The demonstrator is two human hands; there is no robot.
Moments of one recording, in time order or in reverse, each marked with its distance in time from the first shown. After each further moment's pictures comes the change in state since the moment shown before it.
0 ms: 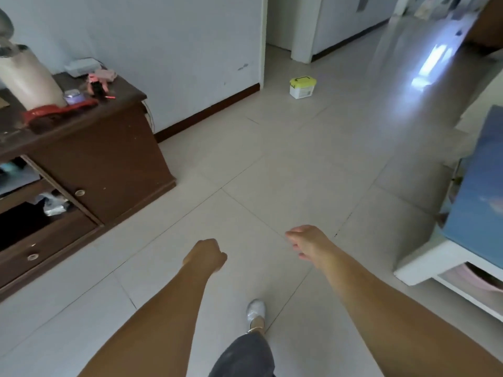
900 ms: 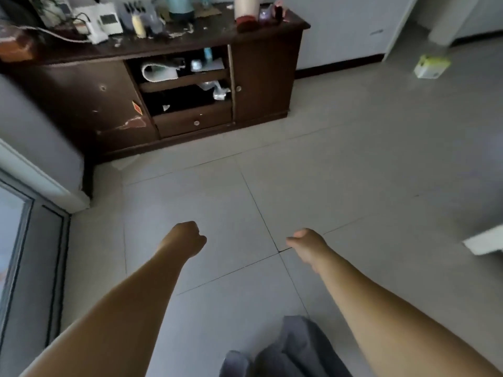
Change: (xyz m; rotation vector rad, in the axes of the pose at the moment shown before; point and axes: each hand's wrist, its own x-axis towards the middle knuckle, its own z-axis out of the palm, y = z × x) left_hand -0.474 -0.464 0.212 -0.224 0.181 -0.364; right_hand -0.450 0.258 0.310 -0.495 -0.291 -0.205
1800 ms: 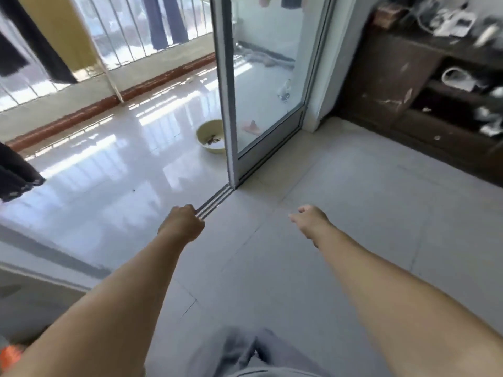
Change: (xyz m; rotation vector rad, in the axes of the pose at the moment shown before) left_hand -0.613 -0.288 0.216 -0.591 0.307 -0.985; right_hand -0.405 0.102 0.283 -0.559 -0.567 -0.559
